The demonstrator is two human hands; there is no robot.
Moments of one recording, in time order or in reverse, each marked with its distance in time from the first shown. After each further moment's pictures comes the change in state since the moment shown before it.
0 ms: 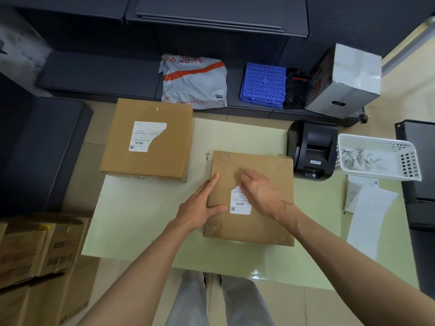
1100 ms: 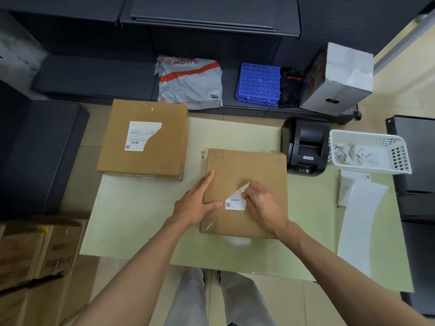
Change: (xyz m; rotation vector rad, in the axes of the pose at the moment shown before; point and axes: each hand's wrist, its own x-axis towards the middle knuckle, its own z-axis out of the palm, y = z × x) left_hand 0.000 0.000 0.005 0.087 0.048 -0.024; right_hand -0.049 -0.010 0.008 0.228 0.102 0.171
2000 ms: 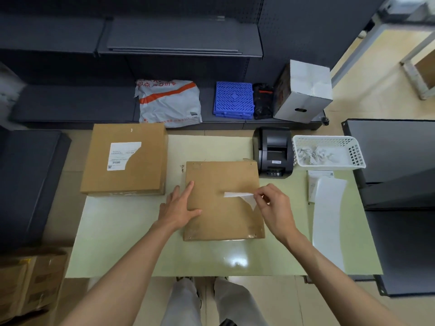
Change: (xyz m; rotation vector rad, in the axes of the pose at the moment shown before) left_hand 0.007 0.018 -0.003 0.217 -0.035 -0.074; right_hand -0.056 0.007 -0.073 0.294 0.326 0.360
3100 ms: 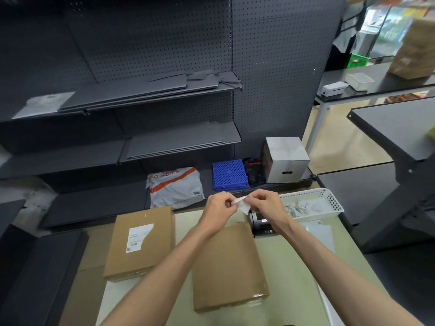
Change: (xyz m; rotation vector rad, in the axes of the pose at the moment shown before) left_hand -0.065 0.200 -0.132 -0.351 0.386 0.571; right_hand 0.065 -0.100 -0.108 0.639 0.074 0.139
